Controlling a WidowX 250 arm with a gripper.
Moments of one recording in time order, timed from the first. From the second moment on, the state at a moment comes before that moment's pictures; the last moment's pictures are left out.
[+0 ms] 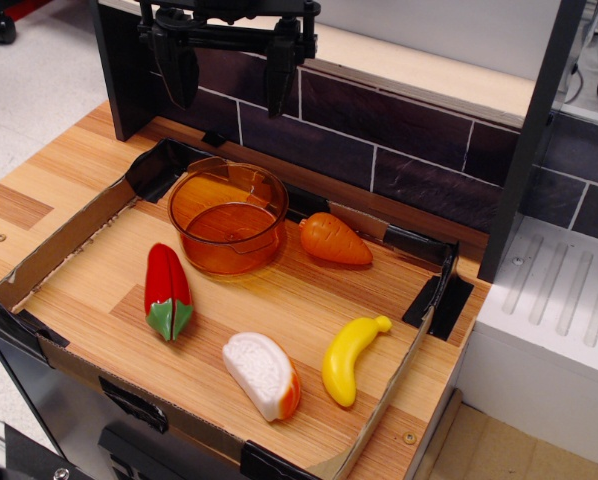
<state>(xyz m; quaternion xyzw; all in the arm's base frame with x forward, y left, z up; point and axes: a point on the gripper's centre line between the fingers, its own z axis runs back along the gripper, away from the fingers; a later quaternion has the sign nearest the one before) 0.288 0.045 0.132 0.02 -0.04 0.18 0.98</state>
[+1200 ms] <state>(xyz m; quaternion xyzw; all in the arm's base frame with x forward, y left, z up) 0.218 0.020 0.123 0.00 -0.09 0.34 0.94</state>
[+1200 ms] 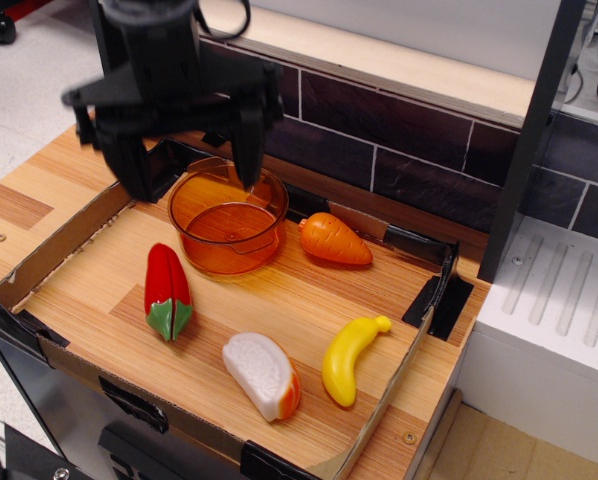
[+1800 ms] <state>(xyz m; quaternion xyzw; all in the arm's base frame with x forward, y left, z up) 0.185 -0.024 0.081 0.00 -0.02 0.45 0.89</state>
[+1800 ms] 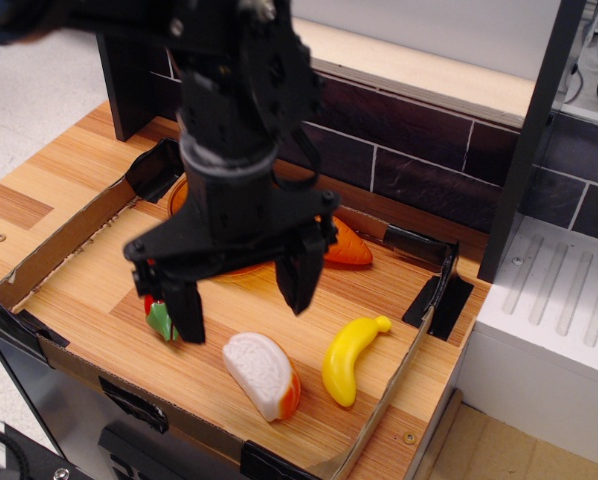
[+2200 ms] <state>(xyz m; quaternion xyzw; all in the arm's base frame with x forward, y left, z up) 0.184 -0.030 0.054 0.00 -0.03 0.49 0.87</state>
